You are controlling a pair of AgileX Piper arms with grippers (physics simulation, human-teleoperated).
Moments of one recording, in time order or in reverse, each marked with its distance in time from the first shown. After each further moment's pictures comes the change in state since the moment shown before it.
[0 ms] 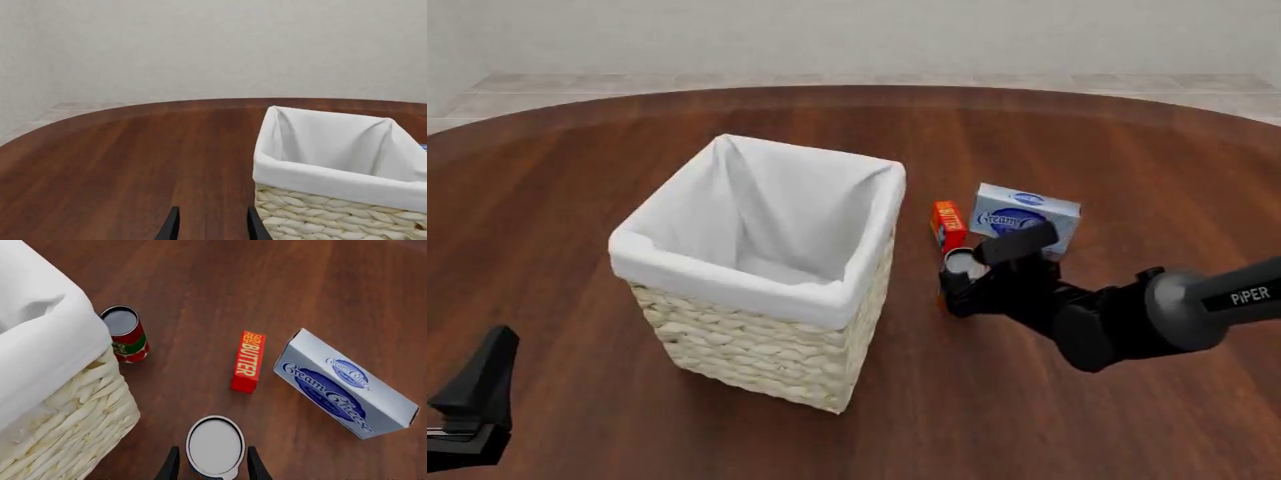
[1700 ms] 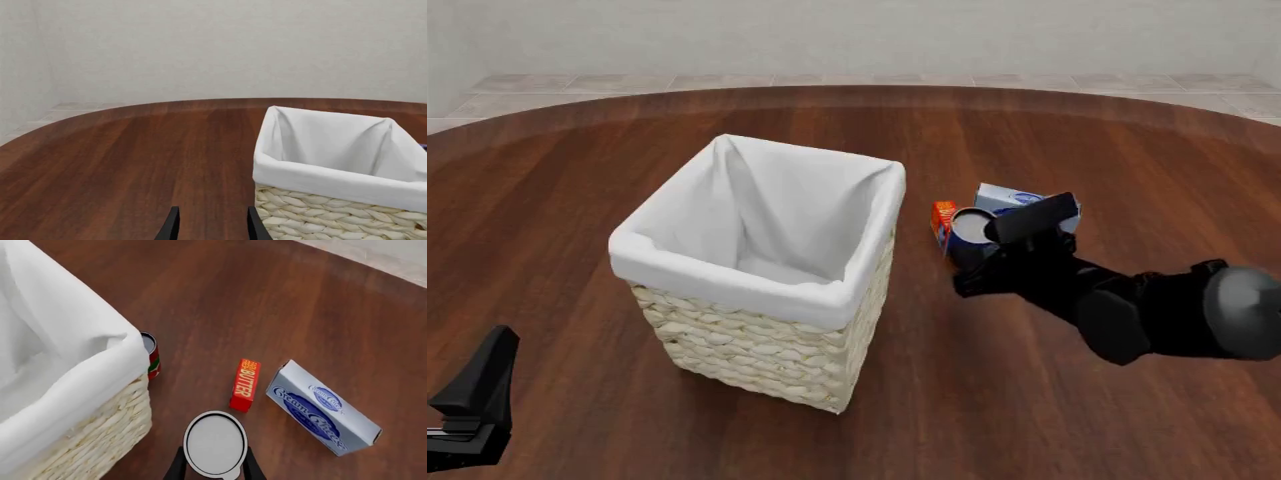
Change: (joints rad) left arm 0.000 0.000 0.000 0.000 0.000; right arm 0.015 -0.181 0.013 0.078 -0.054
